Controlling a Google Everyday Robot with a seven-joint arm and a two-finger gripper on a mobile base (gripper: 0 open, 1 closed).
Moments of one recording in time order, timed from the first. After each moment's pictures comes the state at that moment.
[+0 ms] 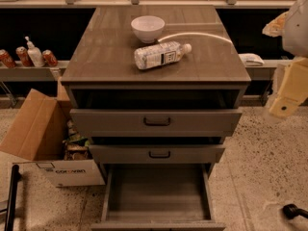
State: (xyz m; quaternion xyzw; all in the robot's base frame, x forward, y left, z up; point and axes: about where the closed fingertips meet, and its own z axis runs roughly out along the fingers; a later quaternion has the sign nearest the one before) arm 0.438 -0.213 0.989 -0.60 0.78 -0.05 0.18
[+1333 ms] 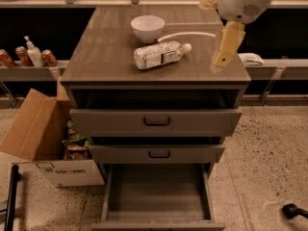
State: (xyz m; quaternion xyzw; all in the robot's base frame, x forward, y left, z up) arm 0.590 -0.140 0.977 -0.71 0.66 0.02 0.26
